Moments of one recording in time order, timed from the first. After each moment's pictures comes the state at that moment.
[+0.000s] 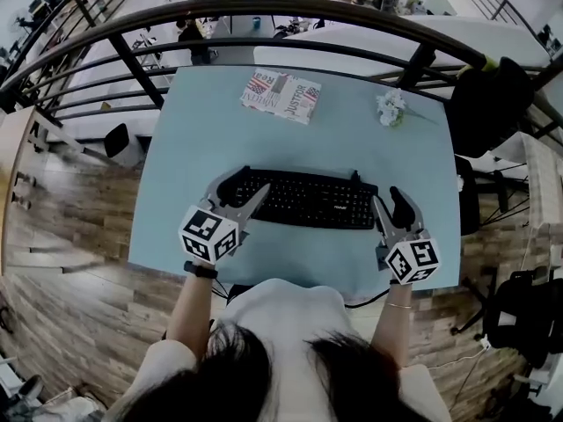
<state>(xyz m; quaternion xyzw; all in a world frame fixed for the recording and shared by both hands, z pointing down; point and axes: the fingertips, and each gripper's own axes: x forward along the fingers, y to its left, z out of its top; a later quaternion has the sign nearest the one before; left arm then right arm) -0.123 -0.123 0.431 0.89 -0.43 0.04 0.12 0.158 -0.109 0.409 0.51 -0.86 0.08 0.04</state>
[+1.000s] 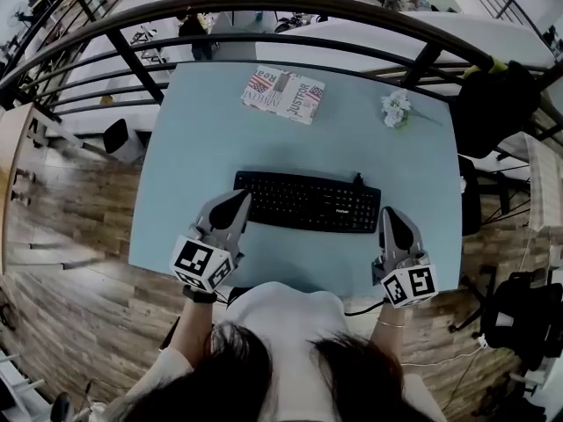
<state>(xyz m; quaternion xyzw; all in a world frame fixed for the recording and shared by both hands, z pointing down) -0.145 -0.096 0.406 0.88 -0.47 0.02 0.09 0.140 -0.086 0.380 0.52 -0.86 0.05 0.01</state>
